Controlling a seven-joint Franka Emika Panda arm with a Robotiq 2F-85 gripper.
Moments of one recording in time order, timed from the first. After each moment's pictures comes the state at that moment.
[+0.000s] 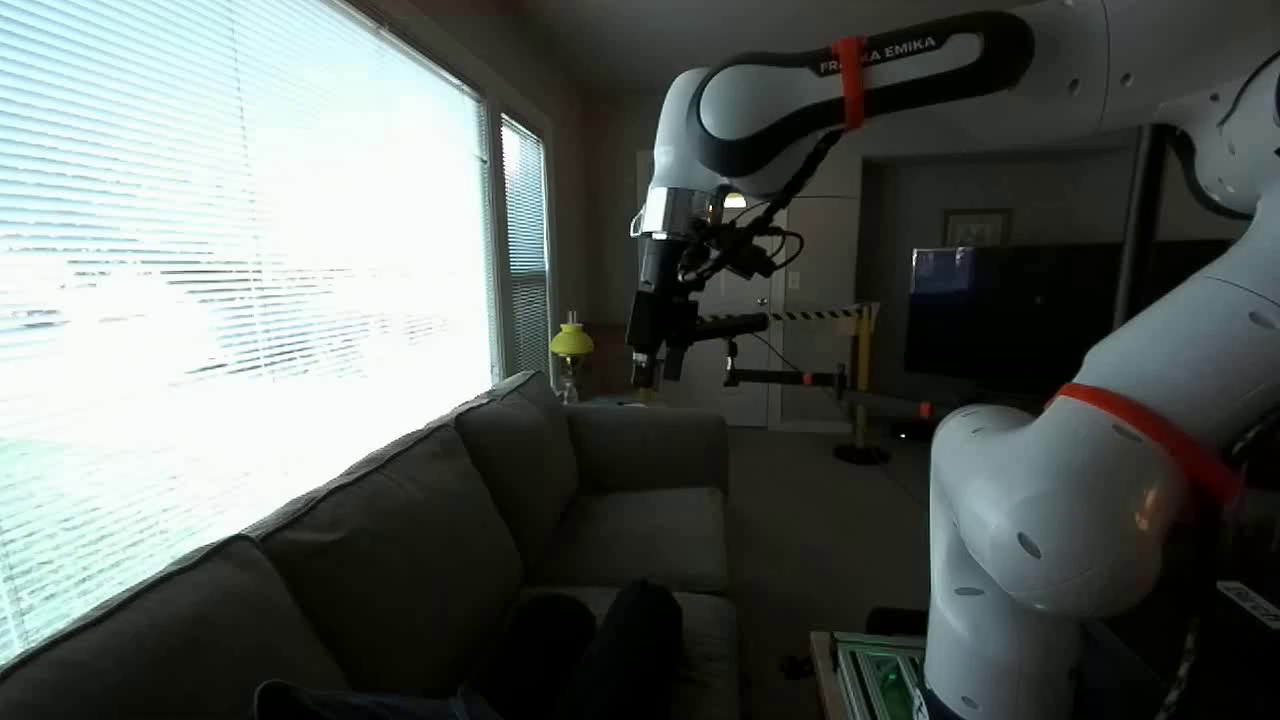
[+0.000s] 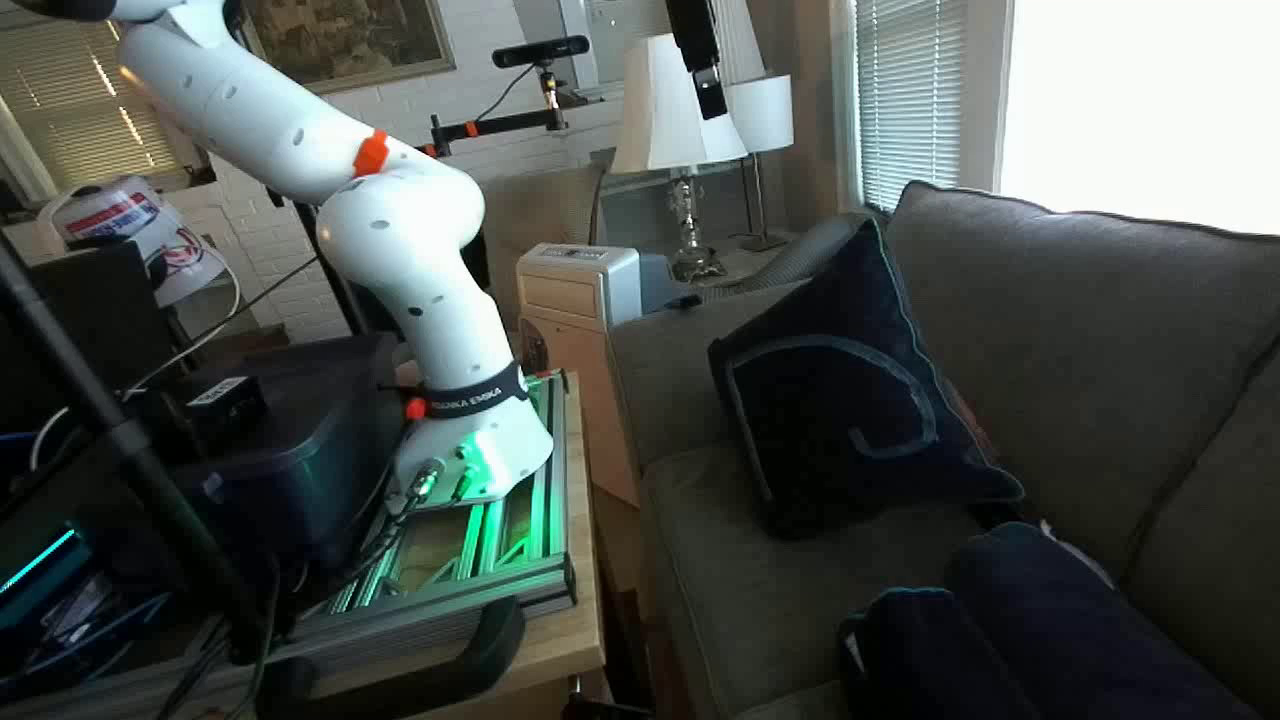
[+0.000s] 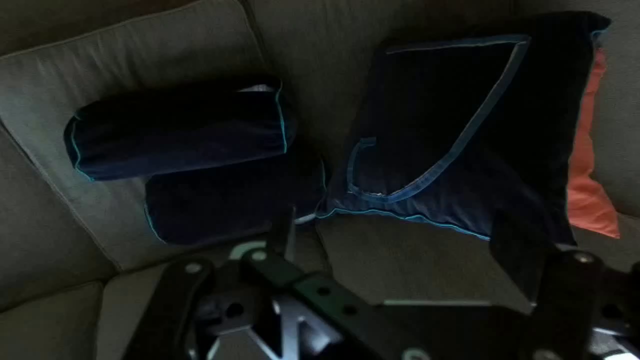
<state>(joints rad) -0.18 -0.78 -0.24 -2.48 -0.04 1.83 -0.10</state>
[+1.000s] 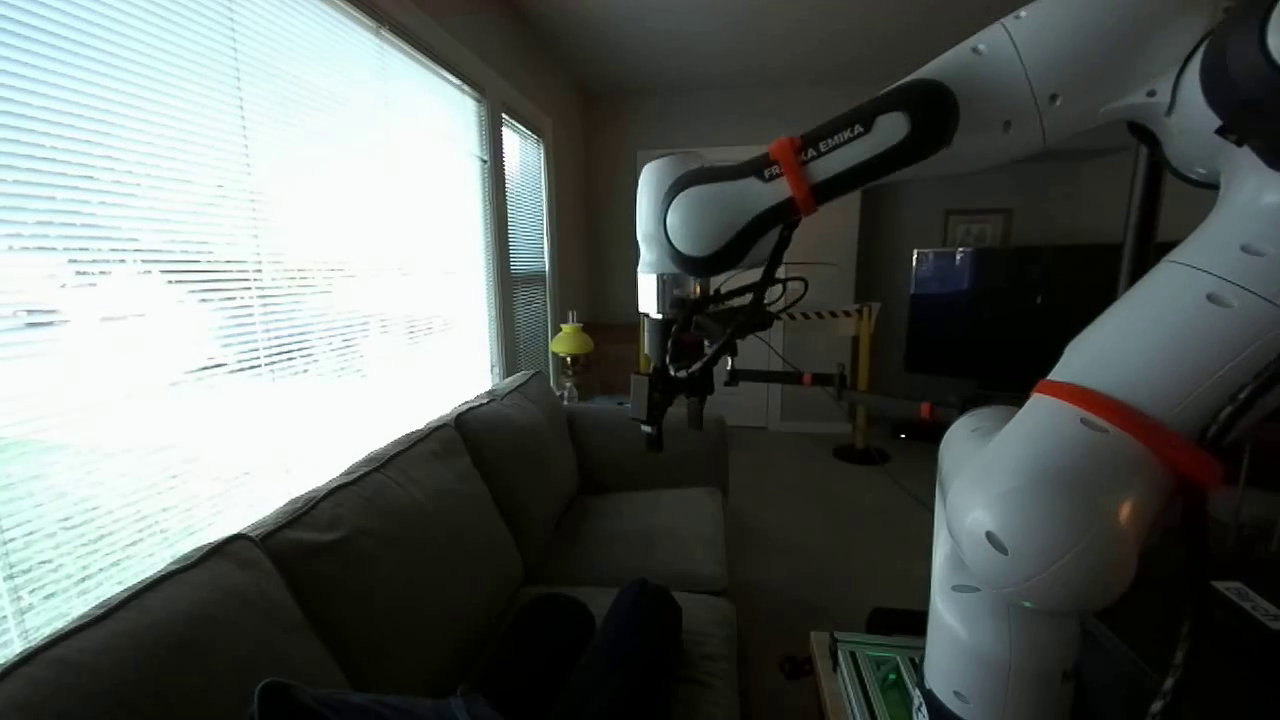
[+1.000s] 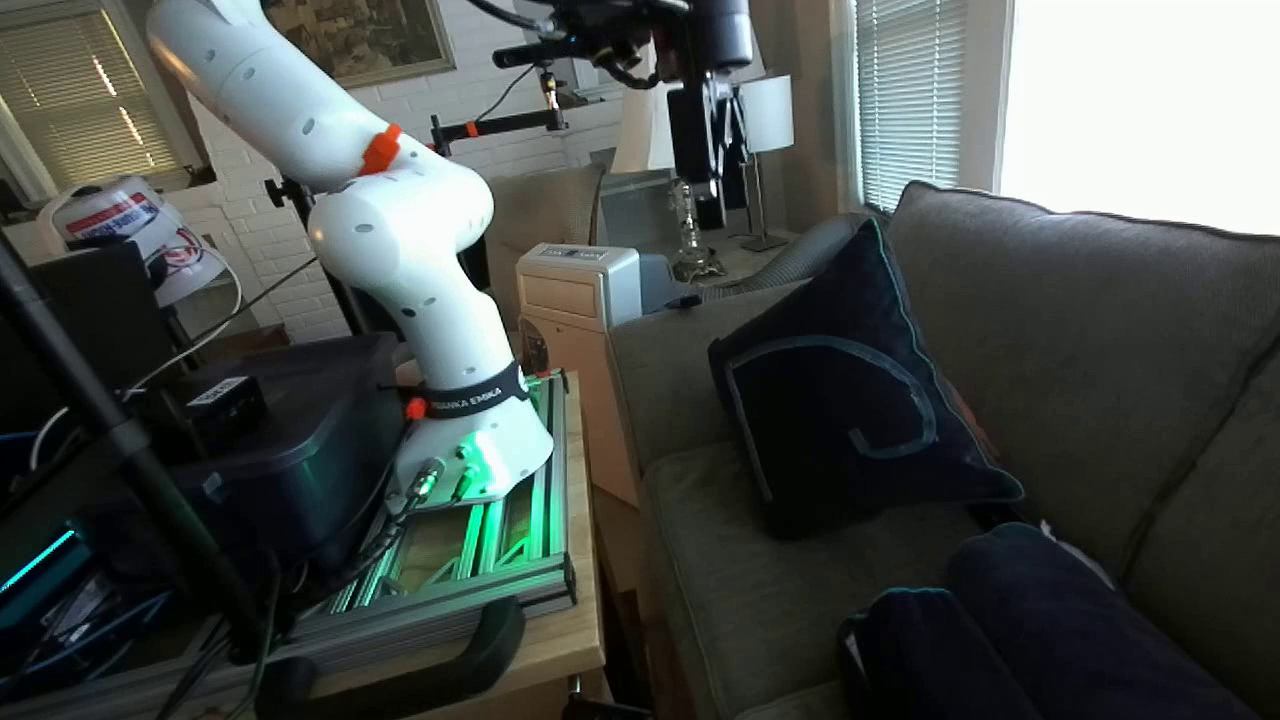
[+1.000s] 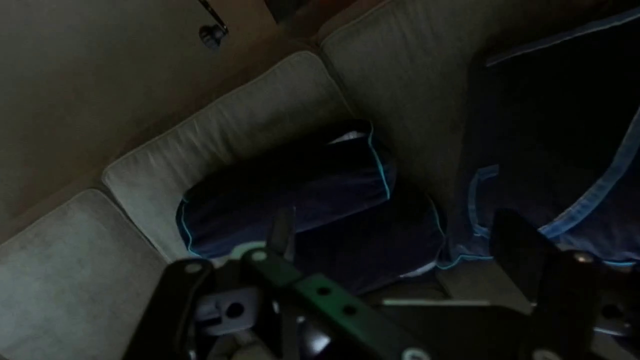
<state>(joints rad) -0.31 -0.64 -0.20 -2.59 -0.19 1.98 0.10</state>
